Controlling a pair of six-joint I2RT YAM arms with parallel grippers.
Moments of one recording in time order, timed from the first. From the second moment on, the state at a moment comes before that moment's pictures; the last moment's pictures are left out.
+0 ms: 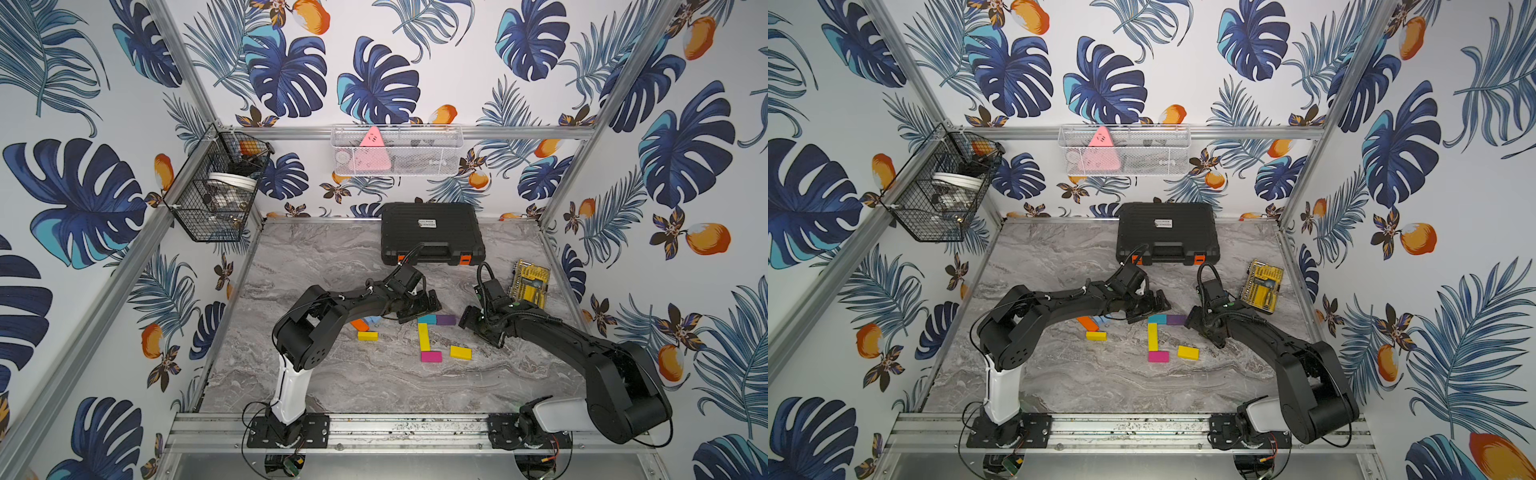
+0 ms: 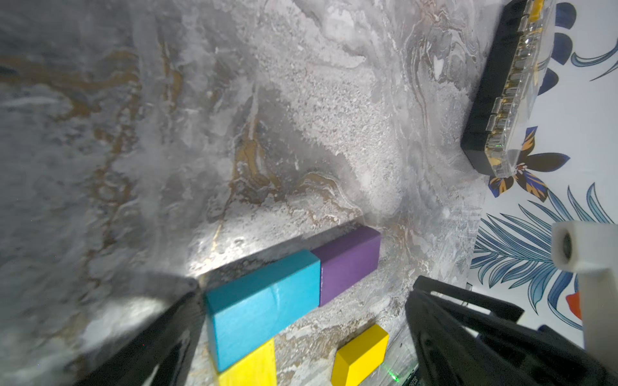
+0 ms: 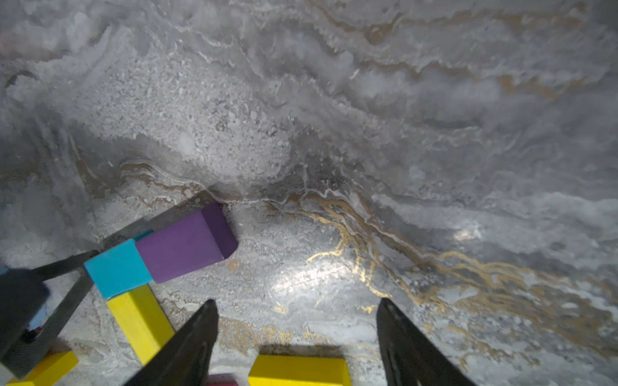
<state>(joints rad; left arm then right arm) -0.68 2.01 1.28 -0.19 0.33 -0.94 0.37 1.39 0.73 -0.54 -0.02 0.84</state>
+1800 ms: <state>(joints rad) -0.76 1.89 1.16 -0.21 0.29 -0.97 0.35 1.31 0.69 -0.53 -0.09 0.82</state>
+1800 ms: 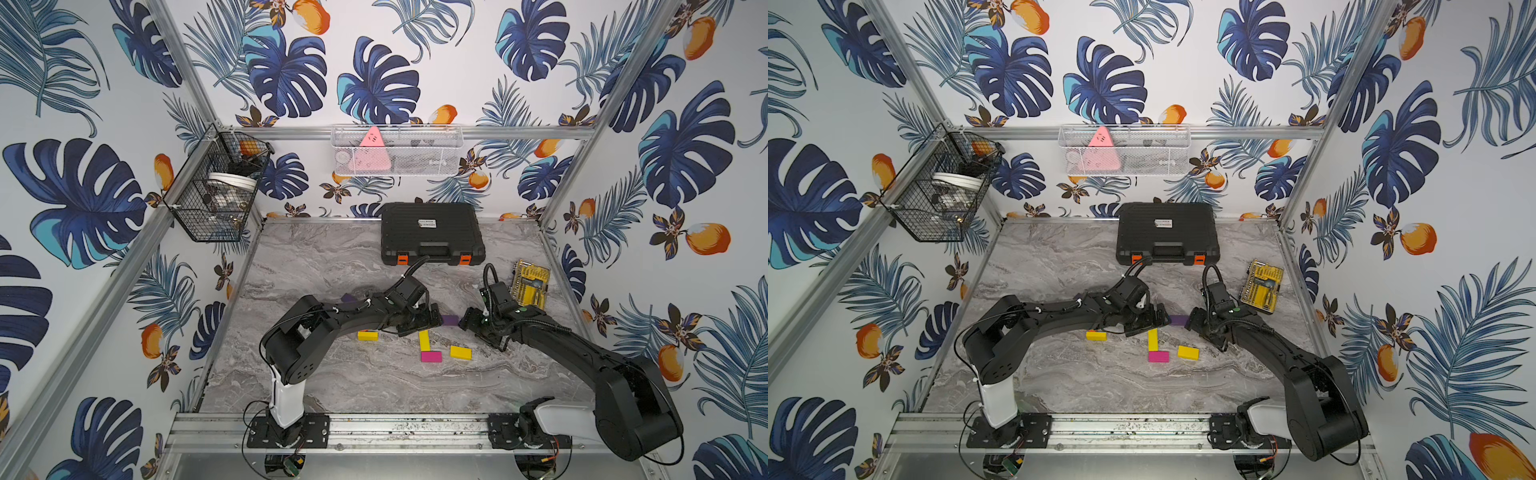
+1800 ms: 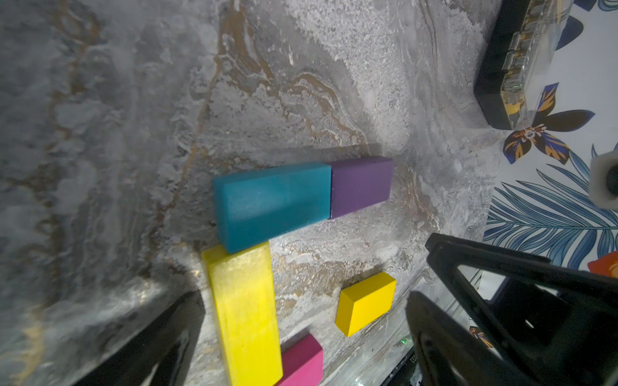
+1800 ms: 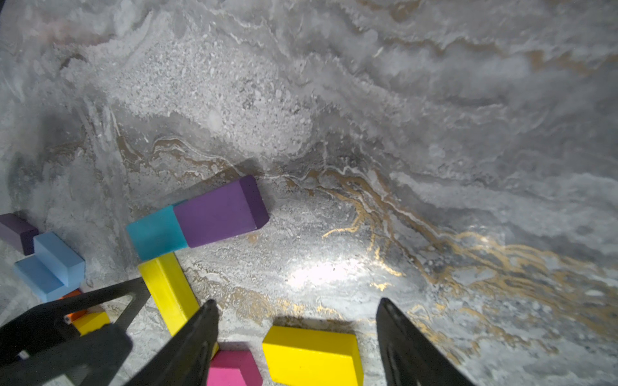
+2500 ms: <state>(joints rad) -0.77 1.91 1.18 -0.20 0.29 -0.97 0.35 1.31 0.69 -0.53 -0.09 0.82</state>
